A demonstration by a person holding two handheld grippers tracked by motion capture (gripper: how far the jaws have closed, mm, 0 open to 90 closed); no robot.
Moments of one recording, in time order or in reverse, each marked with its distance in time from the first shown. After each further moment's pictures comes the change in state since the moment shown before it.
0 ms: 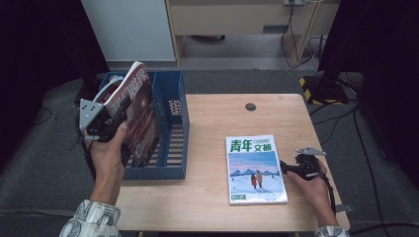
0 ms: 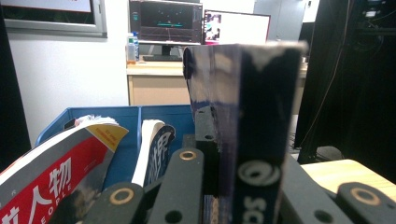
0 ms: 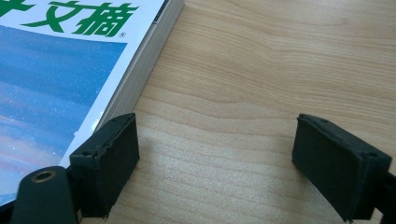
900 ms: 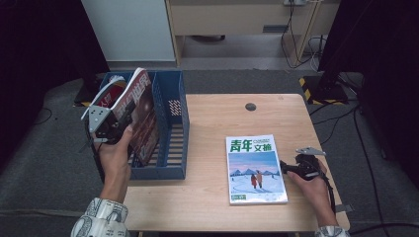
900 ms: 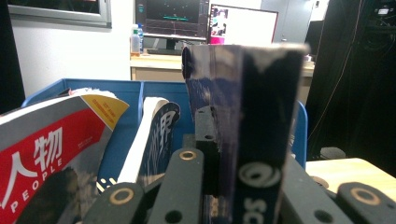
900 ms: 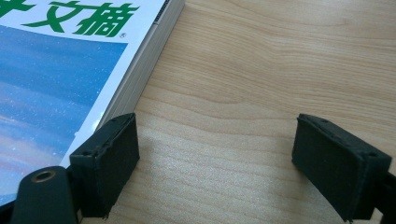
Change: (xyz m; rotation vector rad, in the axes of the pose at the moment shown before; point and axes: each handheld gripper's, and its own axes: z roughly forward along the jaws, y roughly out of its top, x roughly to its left) left arm 0.003 -0.031 0.014 0.007 0.016 -0.033; right arm 0.000 0.000 0.000 0.001 0.003 -0.004
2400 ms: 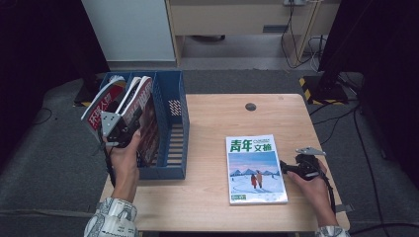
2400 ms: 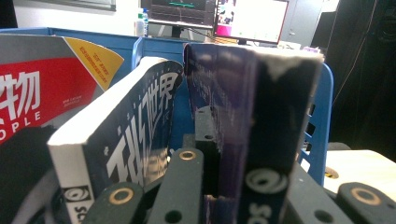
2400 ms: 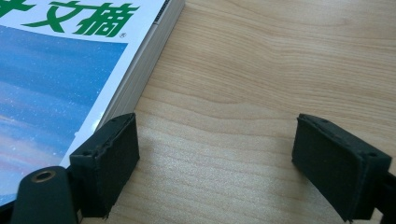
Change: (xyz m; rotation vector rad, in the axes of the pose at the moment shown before) left arm -0.001 -0.037 0.017 0.031 0.027 -0.027; right arm 0.000 0.000 0.000 0.000 0.000 0.000
